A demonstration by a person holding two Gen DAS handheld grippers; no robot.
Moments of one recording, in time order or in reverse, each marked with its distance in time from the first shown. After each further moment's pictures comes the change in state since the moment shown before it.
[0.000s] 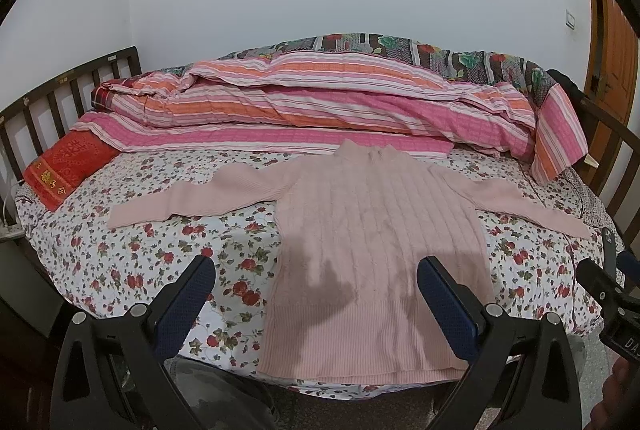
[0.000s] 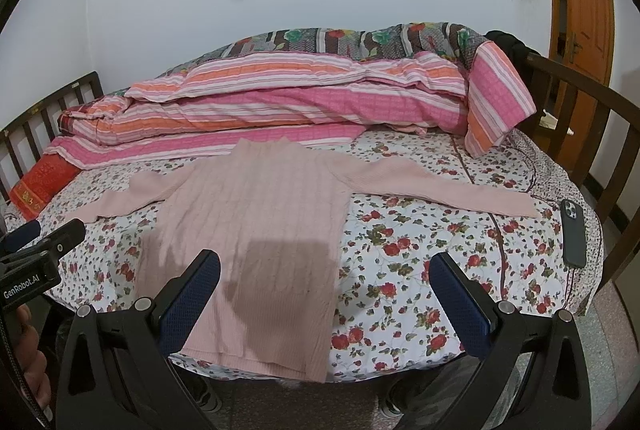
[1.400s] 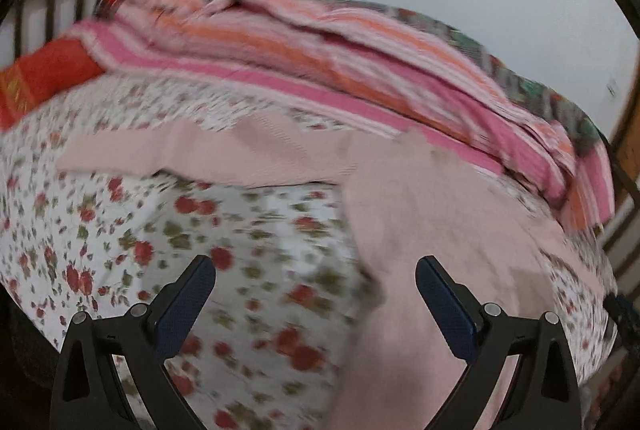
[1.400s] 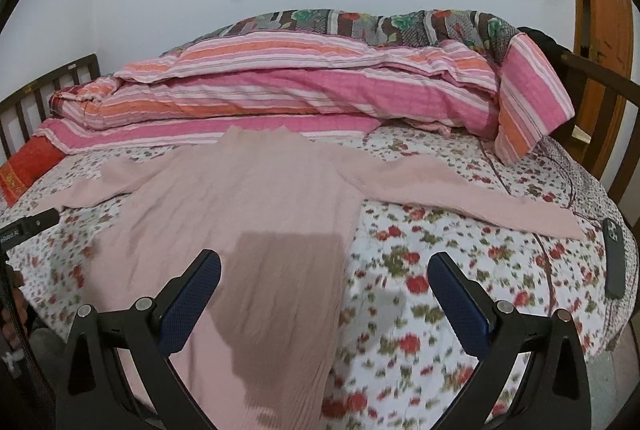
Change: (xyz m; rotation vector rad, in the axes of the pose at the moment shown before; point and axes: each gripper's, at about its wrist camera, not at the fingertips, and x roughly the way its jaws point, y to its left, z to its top) left arm 0.169 0.139 -0.023 -0.281 0.085 -0.105; right arm 0.123 -0.006 -0.007 -0.050 -0.018 0.027
